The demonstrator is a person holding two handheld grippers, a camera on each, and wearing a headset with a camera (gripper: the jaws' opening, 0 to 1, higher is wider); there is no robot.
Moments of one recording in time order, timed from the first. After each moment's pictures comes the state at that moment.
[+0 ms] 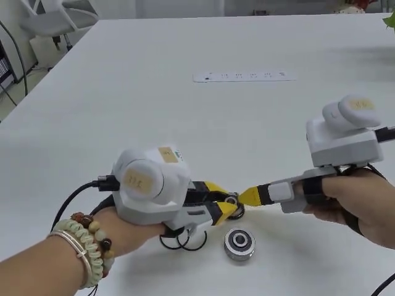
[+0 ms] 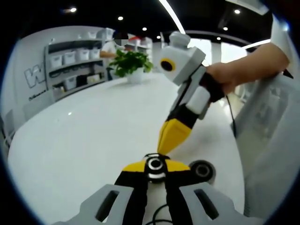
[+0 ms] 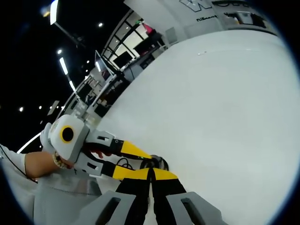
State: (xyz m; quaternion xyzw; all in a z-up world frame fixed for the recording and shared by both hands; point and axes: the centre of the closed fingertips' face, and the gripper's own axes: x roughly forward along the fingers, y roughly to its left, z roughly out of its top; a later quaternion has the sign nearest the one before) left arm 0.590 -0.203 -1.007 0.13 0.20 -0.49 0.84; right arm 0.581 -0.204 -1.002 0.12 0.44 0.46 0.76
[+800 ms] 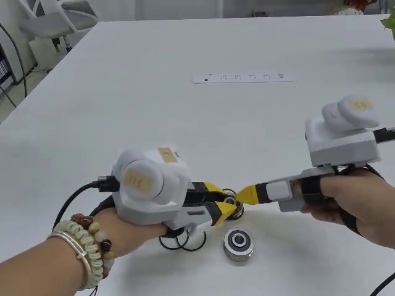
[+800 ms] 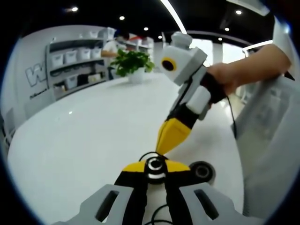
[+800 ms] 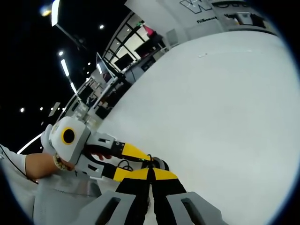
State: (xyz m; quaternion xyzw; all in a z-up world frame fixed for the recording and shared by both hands) left arm 0.591 -0.204 -1.007 0.12 0.21 -0.49 0.84; right arm 0.585 -0.204 -1.002 0.13 0.44 0.46 0.76
